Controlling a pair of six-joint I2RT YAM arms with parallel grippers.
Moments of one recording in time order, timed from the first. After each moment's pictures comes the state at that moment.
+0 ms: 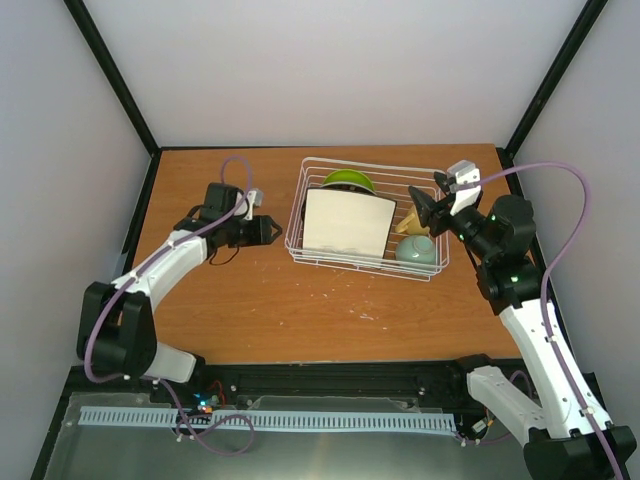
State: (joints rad) left arm -0.27 1.39 0.94 -0.40 0.43 -0.35; right arm 0.20 0.86 0.92 -0.10 -0.38 -0.10
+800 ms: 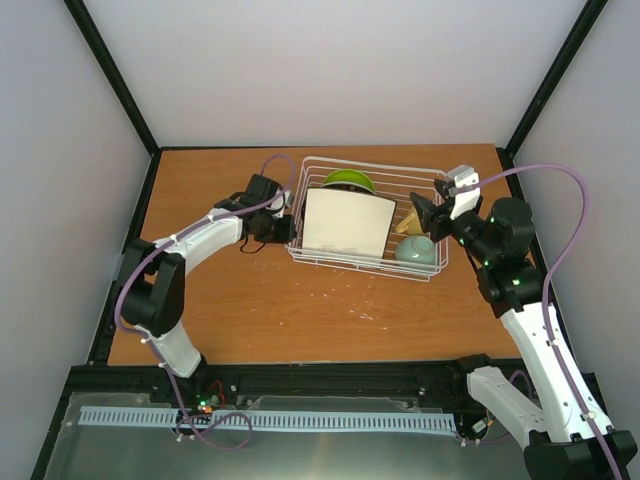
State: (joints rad) left arm -0.42 1.70 1.17 -0.49 0.29 -0.29; right arm 0.20 0.84 0.91 -0.19 -0.35 -0.10
